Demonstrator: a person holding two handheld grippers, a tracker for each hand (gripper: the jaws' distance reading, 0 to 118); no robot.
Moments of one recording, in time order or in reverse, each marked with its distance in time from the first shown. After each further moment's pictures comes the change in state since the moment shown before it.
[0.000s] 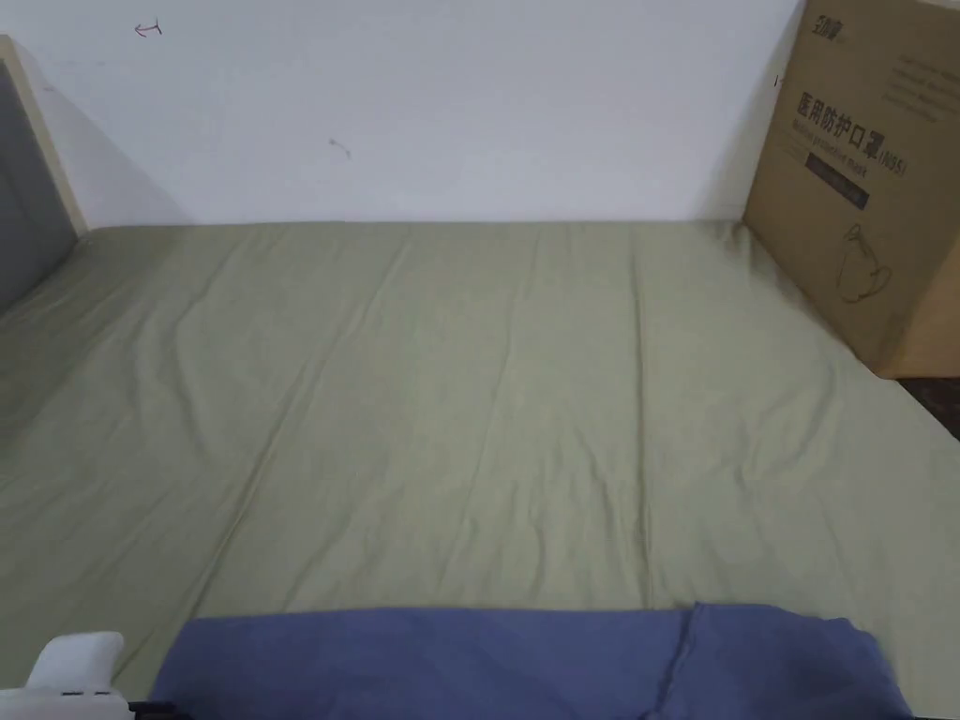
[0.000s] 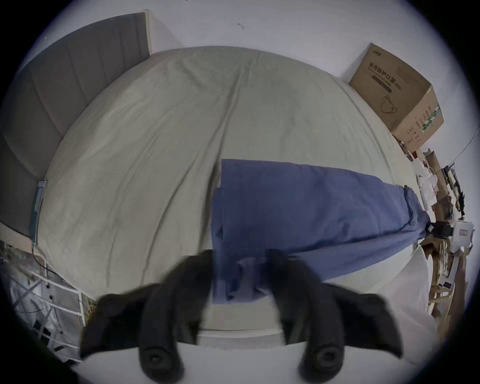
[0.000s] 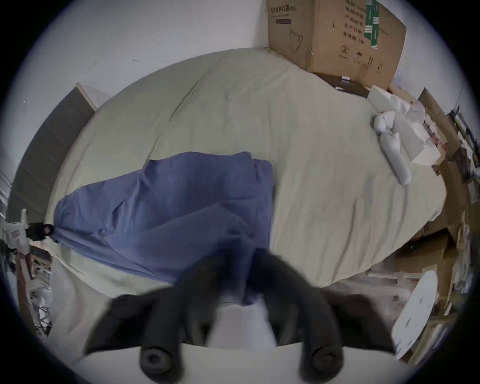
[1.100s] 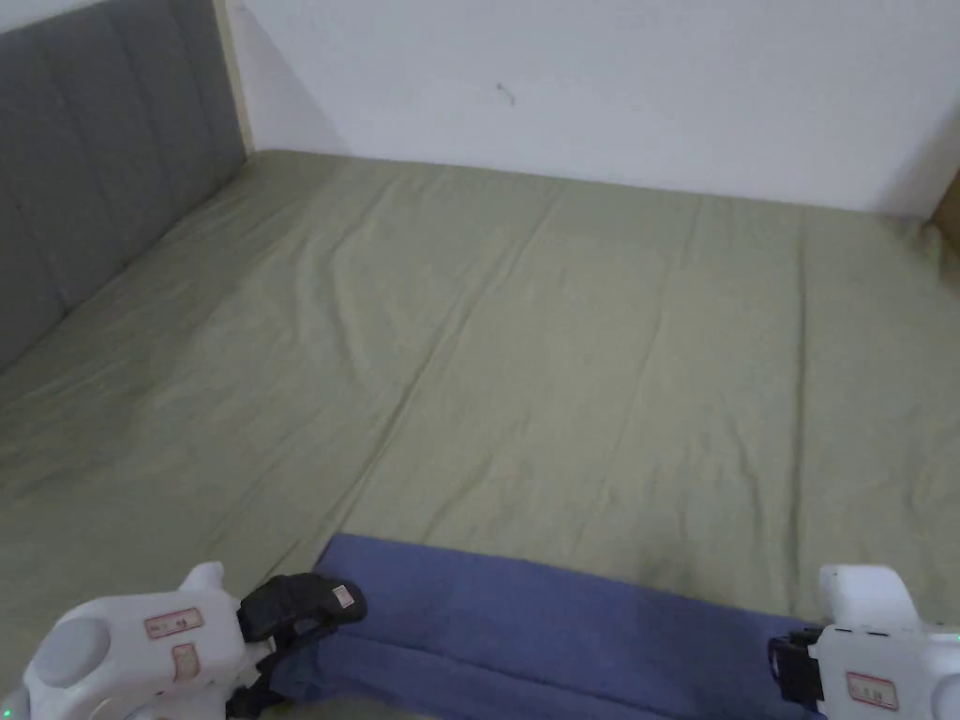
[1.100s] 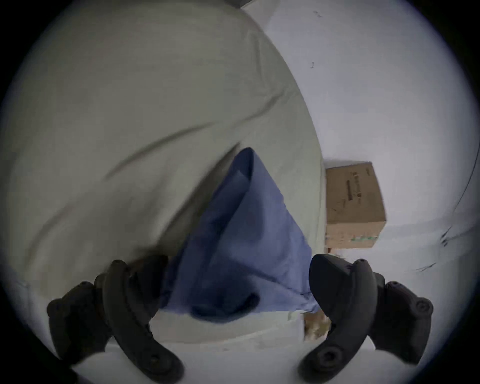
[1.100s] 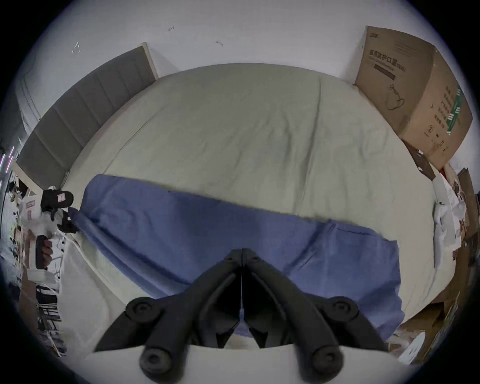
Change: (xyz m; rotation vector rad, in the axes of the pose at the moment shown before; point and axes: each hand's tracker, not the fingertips) left arm -0.070 -0.035 -0.054 0.025 -0.578 0.765; right arm -0.188 0.050 -0.033 0.043 0.169 0.305
